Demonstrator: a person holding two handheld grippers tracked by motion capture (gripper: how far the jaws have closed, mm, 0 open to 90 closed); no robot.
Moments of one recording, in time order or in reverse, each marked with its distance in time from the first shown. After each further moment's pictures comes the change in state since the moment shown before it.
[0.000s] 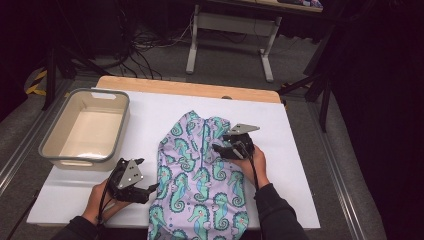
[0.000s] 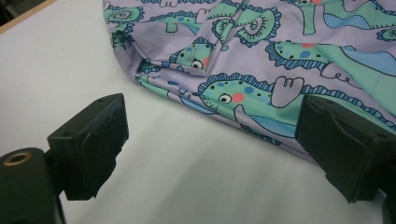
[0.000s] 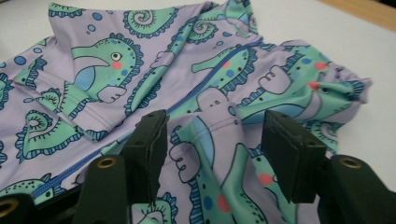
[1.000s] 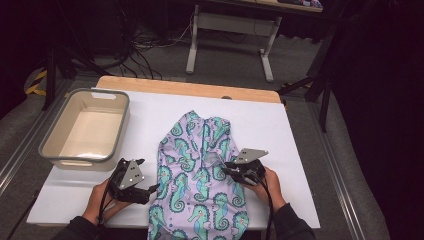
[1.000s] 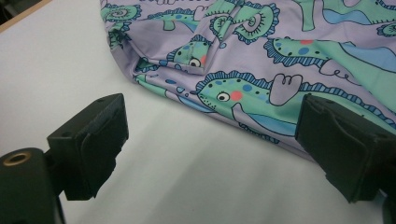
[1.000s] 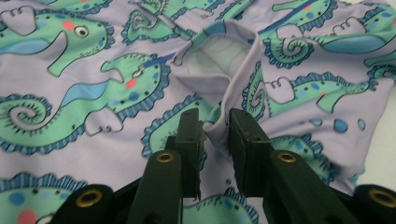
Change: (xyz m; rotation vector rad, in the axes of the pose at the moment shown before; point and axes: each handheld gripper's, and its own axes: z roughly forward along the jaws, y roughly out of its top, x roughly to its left) left arm -0.001 0.001 0.000 0.014 0.002 0.017; right arm 0.034 -0.048 -0.050 0.045 0.102 -0.198
